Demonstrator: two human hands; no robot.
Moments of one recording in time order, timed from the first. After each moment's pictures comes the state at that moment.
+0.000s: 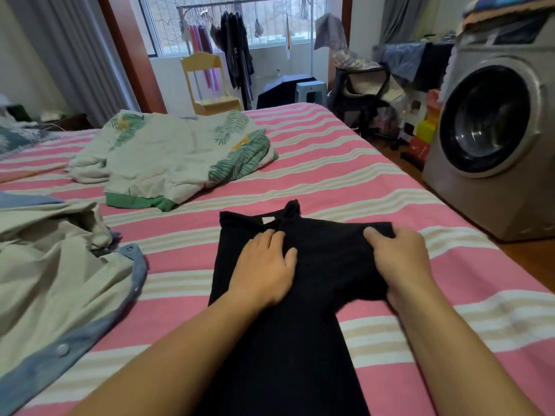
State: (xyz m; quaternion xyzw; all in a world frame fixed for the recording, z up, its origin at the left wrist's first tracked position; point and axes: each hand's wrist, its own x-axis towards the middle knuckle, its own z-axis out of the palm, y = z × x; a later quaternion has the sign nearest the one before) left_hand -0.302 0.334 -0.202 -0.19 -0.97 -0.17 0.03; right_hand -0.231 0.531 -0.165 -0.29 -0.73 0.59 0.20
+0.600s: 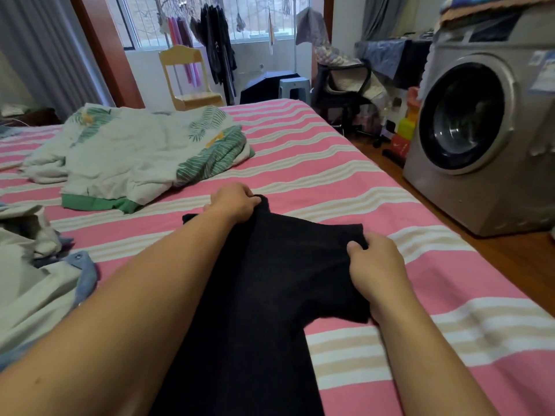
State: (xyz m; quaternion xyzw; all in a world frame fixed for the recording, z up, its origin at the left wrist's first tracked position) left_hand -0.439 0.366 -0.157 -0.05 -0.97 -0.23 0.00; right_hand -0.238 0.555 -0.183 -0.29 -0.81 0.50 0.13
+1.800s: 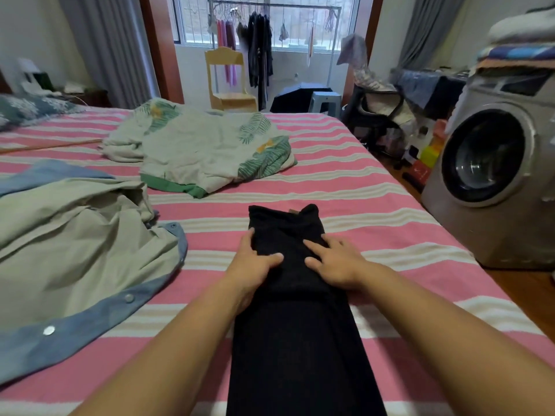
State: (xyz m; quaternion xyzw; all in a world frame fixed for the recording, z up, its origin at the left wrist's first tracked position) left_hand -0.245 0.269 -0.163 0.04 -0.69 -0.71 -0.12; right_hand -0.255 0.467 -0.155 0.02 -0.99 0.08 -0.15
